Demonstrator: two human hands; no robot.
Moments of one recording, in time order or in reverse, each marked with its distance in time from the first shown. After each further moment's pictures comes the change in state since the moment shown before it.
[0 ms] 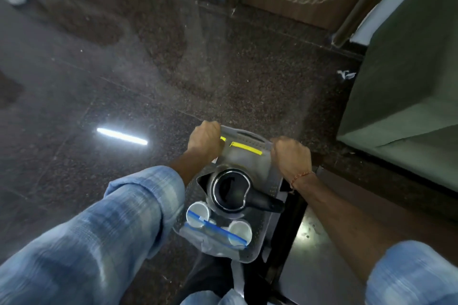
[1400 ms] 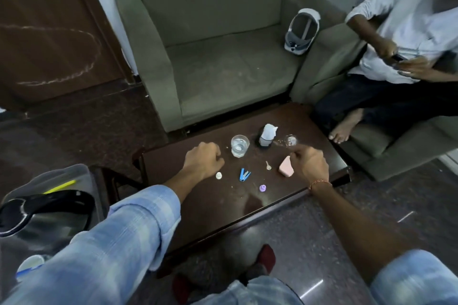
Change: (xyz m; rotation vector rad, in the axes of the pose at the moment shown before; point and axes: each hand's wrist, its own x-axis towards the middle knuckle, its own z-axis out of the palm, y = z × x) left_hand -0.373 0.420 0.154 0.160 -0.168 0.834; right_hand -0.604 0.329 0.041 0.659 0.427 1.229
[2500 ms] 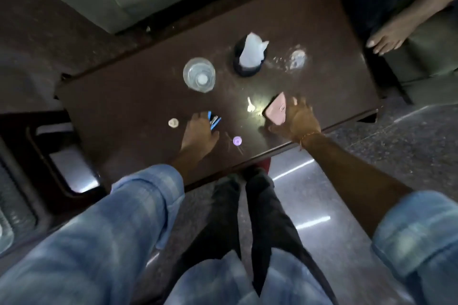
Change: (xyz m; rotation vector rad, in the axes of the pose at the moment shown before) left_hand 0.164 0.043 0.250 -0.116 -0.242 -0.210; right_hand 0.208 0.161 0.167 -0.316 -0.641 -0.063
